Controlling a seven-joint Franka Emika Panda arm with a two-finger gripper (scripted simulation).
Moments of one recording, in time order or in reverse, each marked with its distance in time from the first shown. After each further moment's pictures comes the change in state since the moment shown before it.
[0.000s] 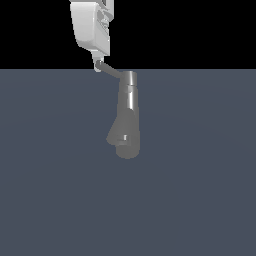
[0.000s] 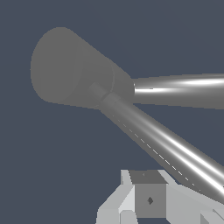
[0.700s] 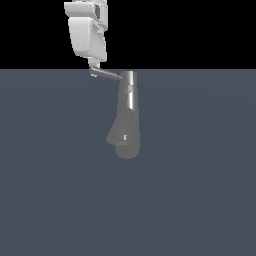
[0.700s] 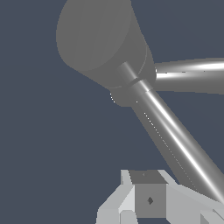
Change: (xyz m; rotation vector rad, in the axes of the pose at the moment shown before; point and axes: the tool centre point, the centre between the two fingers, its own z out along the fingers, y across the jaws) arm -0.019 -0.030 0.014 -0.003 0.002 0.012
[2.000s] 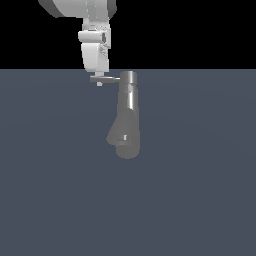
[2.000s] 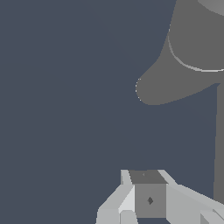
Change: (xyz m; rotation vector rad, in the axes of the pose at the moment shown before) arm -0.005 -0.068 0.035 -0.012 0.001 -0.012
